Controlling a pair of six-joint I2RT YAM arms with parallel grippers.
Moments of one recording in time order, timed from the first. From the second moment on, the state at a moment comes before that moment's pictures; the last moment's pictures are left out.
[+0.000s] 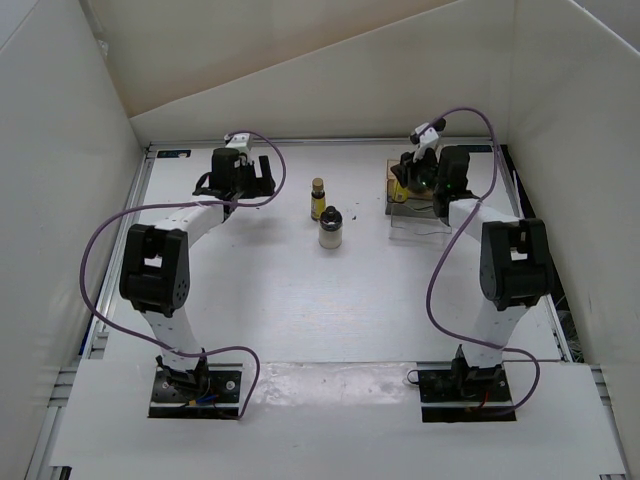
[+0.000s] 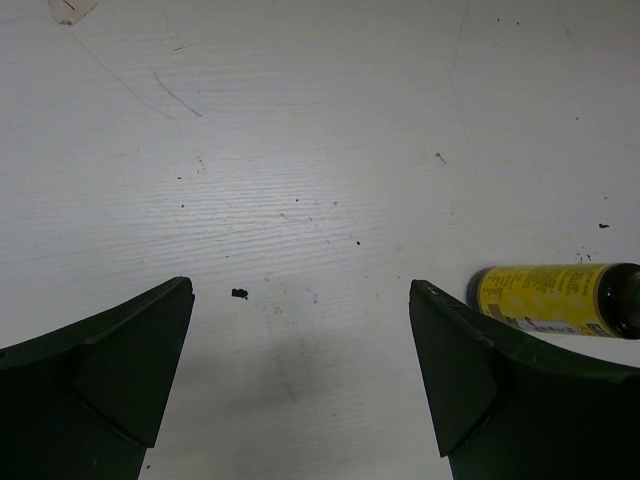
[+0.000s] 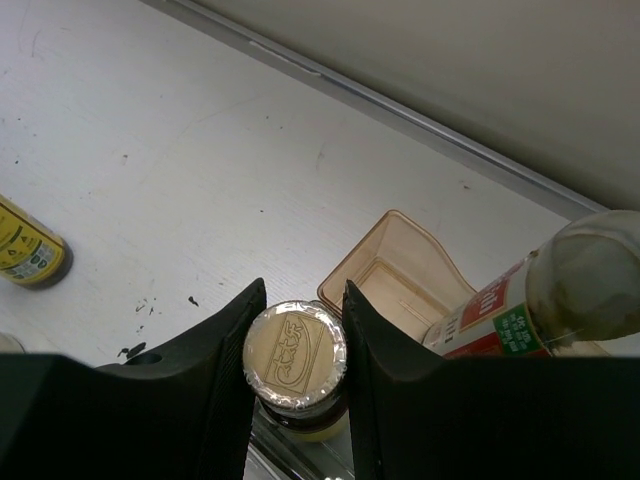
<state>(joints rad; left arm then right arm) -0.20 1.83 1.24 0.06 0.07 -0.21 0.14 1.84 1.15 0.46 -0.46 -0.16</state>
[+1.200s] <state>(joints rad) -0.19 1.89 1.25 0.05 0.09 -0.21 0.15 1.89 1.10 0.53 -0.44 -0.13</state>
